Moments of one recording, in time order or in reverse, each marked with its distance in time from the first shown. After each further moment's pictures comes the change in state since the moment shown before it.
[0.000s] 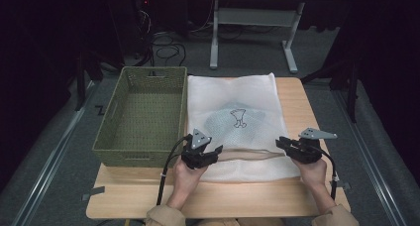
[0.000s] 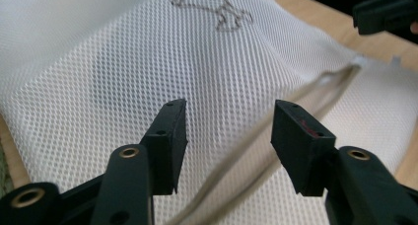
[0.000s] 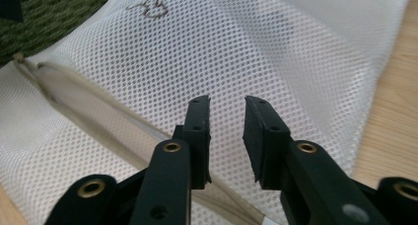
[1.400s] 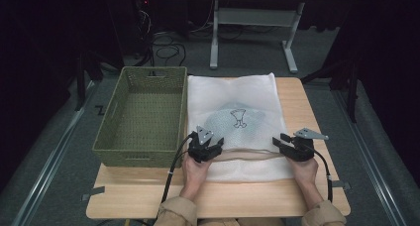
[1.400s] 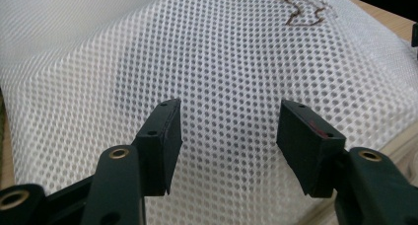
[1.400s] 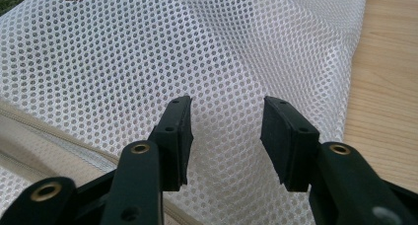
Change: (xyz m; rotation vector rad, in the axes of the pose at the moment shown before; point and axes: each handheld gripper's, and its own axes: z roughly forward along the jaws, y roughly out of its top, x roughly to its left) left arm 0.013 -0.022 0.048 -0.015 0.133 -0.048; right arm -0.010 -0.018 0.035 -0.015 -0.116 0.052
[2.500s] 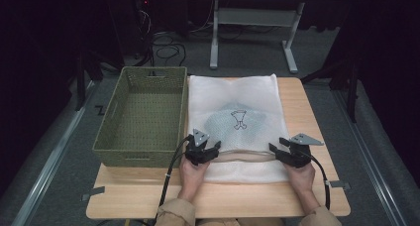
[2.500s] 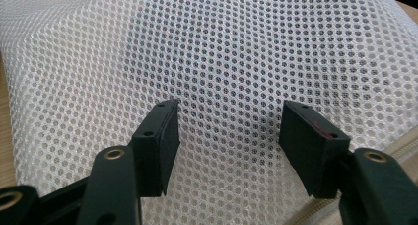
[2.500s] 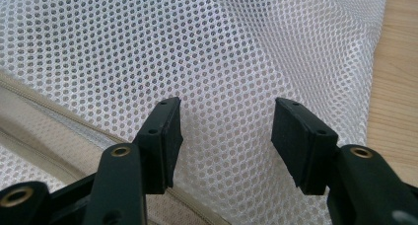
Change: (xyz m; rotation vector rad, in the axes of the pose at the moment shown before) left arm 0.009 -0.012 0.002 0.025 -0.017 -0.031; right arm 0.015 -0.012 -0.001 0.013 -0.017 -0.044
